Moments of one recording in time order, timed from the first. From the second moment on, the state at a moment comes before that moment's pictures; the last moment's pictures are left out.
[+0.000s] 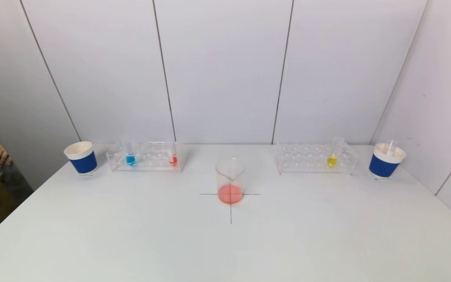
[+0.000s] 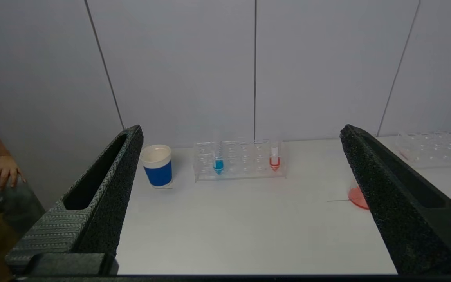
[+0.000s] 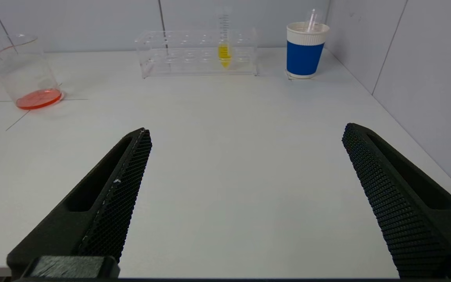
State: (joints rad) left arm -0.02 0.54 -0.82 0.11 -0.03 0.02; right arm 0.00 0.00 0.00 -0.01 -0.03 0.03
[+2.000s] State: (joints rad) left arm 0.01 1.29 -0.66 -0.60 -0.13 0.02; right arm 0.00 0.00 0.00 -0.01 -0.03 0.03
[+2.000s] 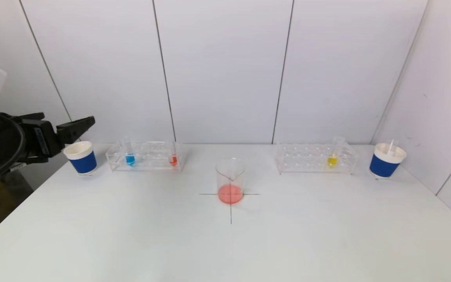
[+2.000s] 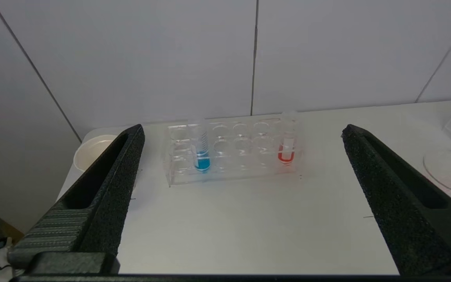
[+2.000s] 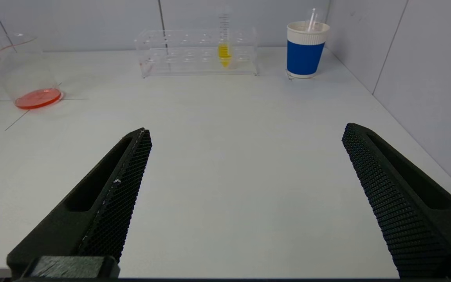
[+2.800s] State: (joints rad) left arm 0.14 1.68 -0.57 -1.06 -0.32 0.01; right arm 0.00 0.00 0.00 -0.01 -0.03 0.03
